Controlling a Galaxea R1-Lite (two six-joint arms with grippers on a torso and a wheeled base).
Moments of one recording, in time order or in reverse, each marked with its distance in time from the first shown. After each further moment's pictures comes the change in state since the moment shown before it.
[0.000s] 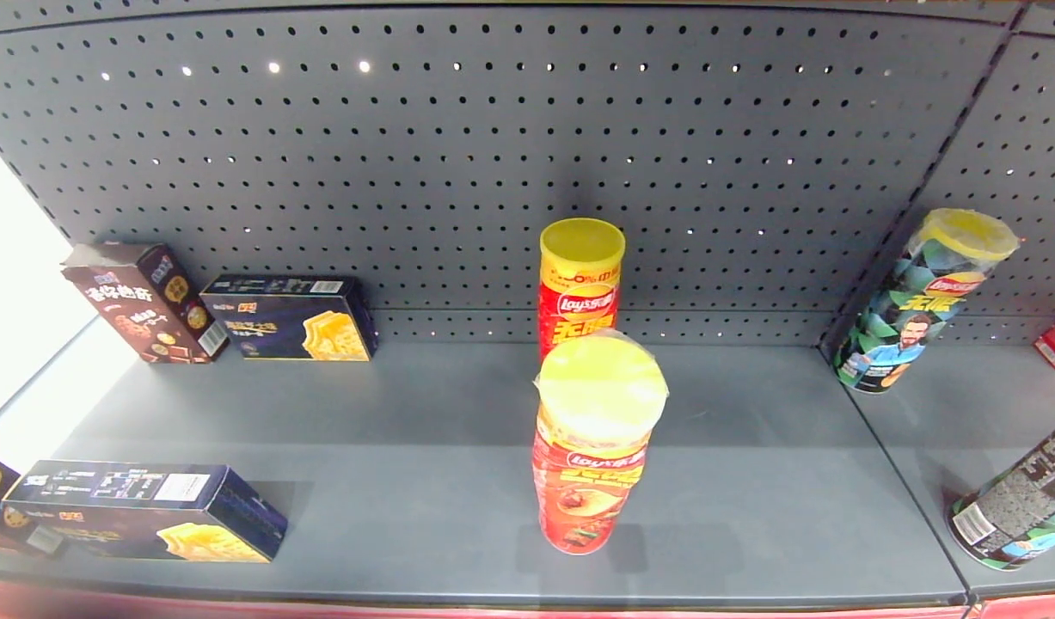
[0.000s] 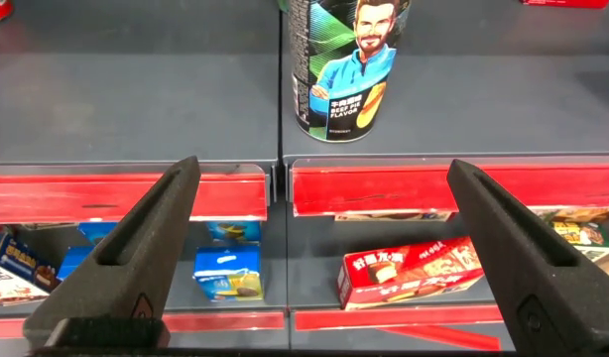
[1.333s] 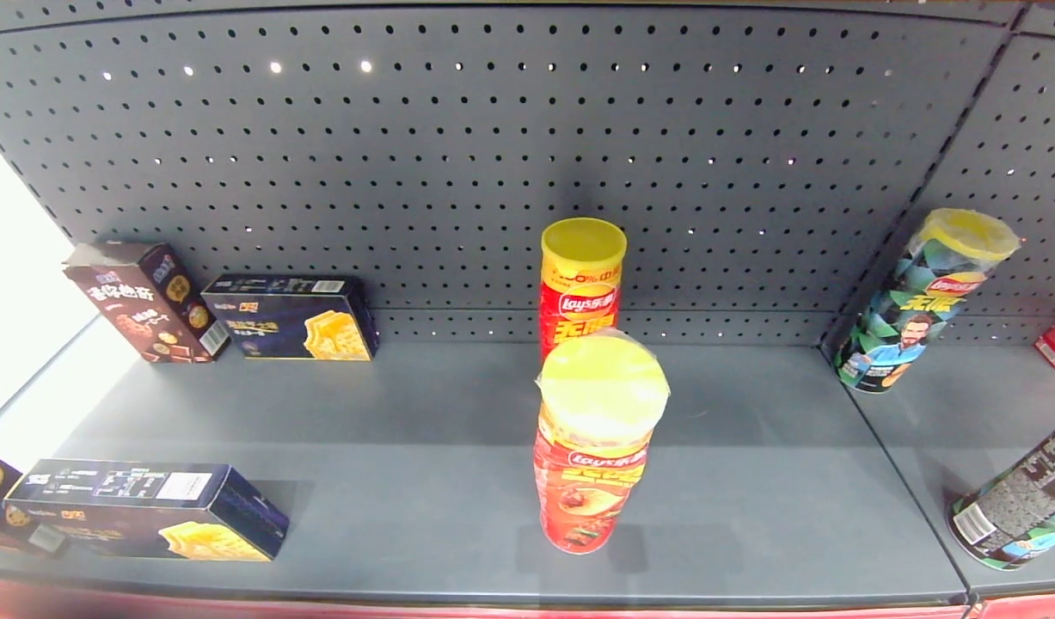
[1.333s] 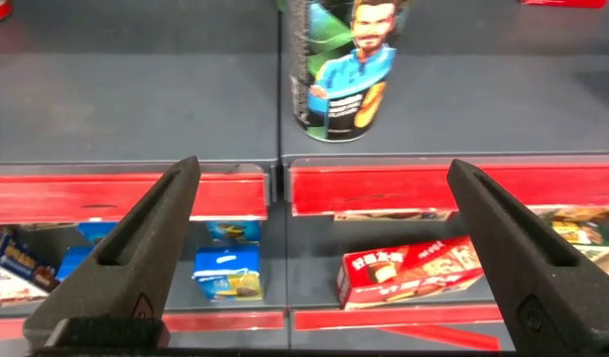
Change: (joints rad) left arm 0.001 0.000 -0.001 0.000 0.007 -0.008; right arm -0.001 0.000 0.000 -0.001 0.000 0.000
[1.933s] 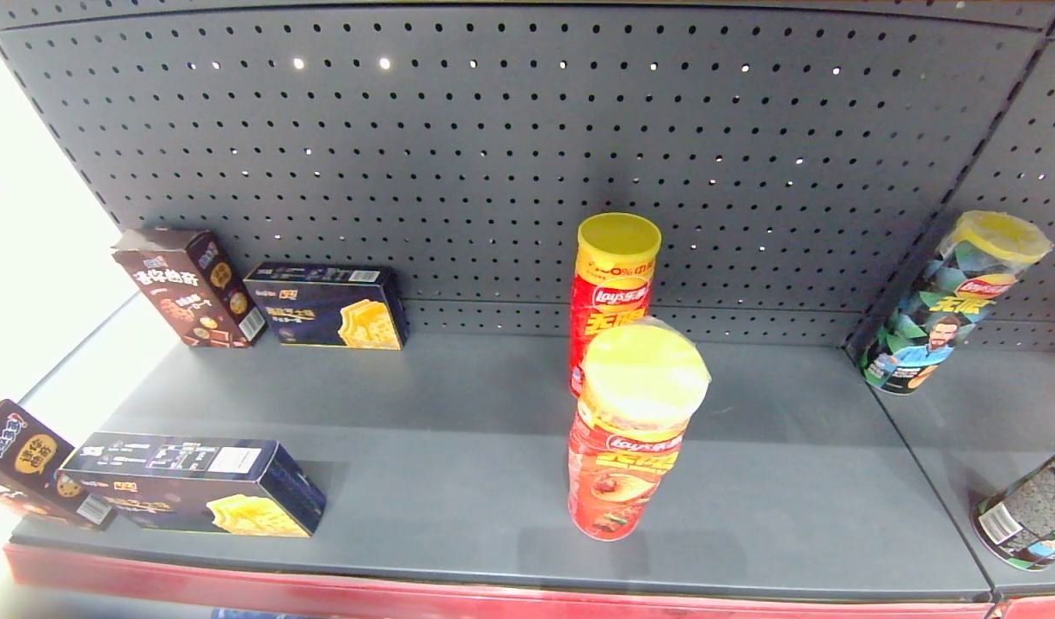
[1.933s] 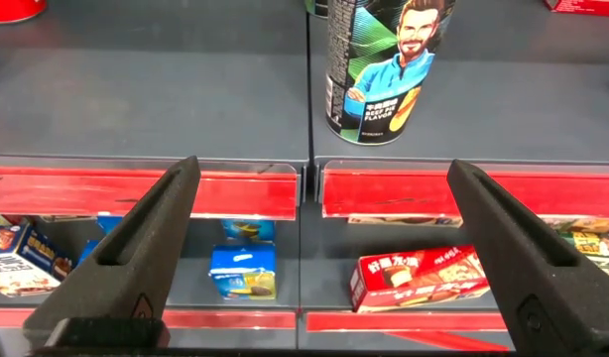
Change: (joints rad) left arm 0.000 0.000 0.001 0.000 0.000 0.011; right arm -0.001 0.000 0.000 0.000 0.000 -0.003
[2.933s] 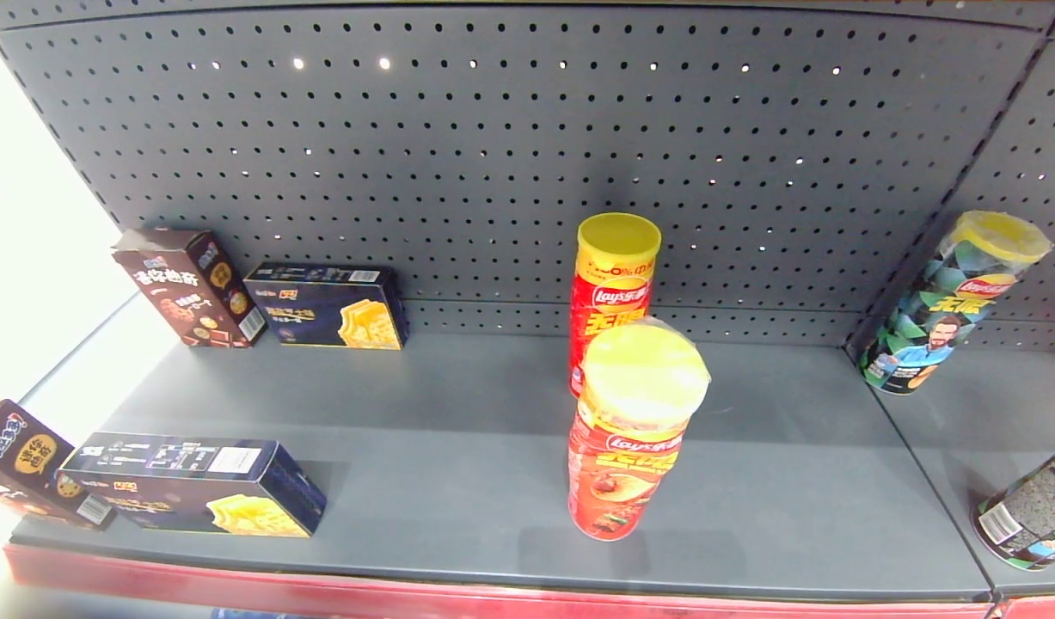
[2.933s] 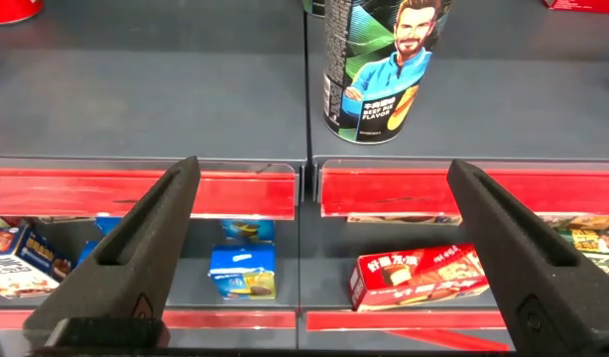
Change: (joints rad) left arm -0.001 0.000 0.000 0.001 0.010 0.054; right arm 0.001 0.000 0.000 0.001 -0.008 0.003
